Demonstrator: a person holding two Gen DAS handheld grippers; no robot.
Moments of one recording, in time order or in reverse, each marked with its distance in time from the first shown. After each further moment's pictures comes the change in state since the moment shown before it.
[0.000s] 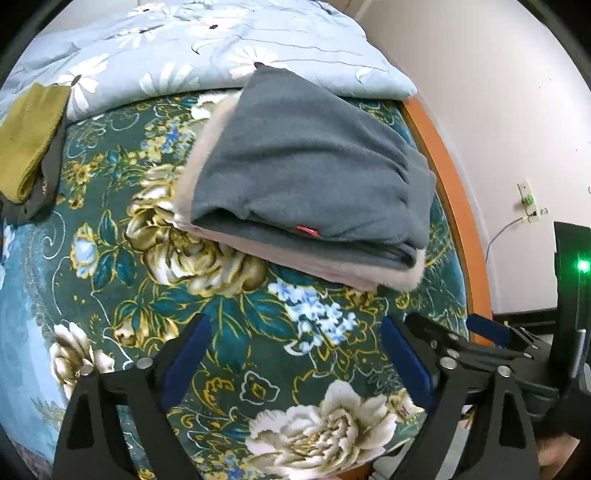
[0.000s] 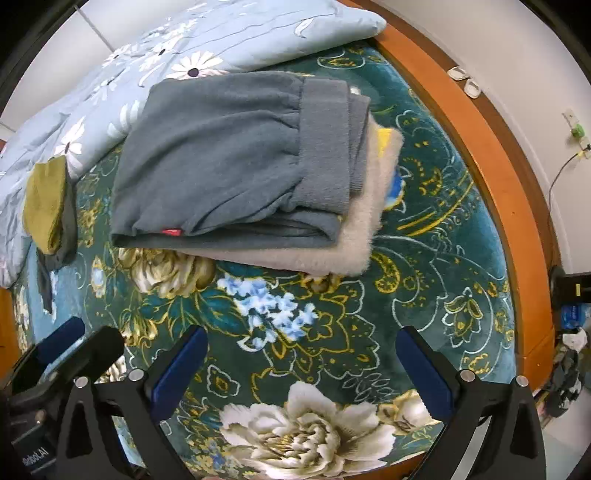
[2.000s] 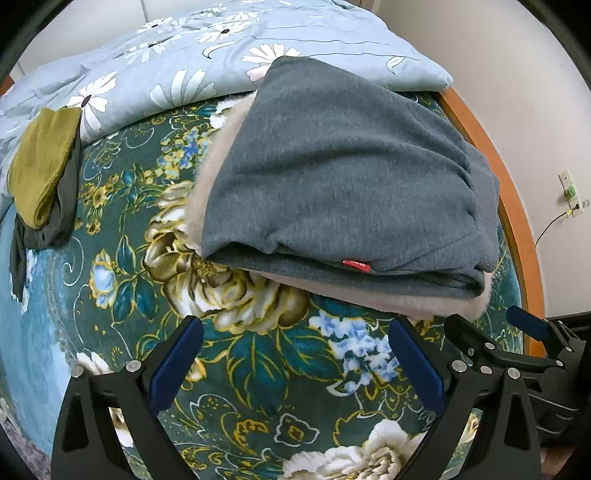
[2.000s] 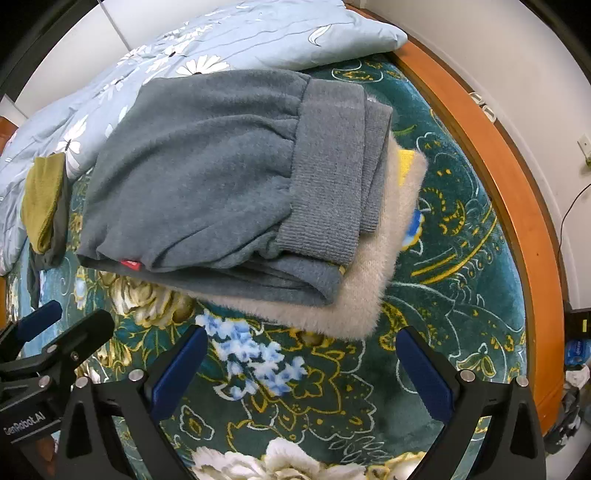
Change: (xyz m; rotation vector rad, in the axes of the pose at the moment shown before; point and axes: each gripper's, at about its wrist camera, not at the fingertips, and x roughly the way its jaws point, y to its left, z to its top) left arm 0.051 0.005 0.019 0.057 -0.005 0.175; right arm 0.047 -0.007 0.019 -0.038 -0.096 0.014
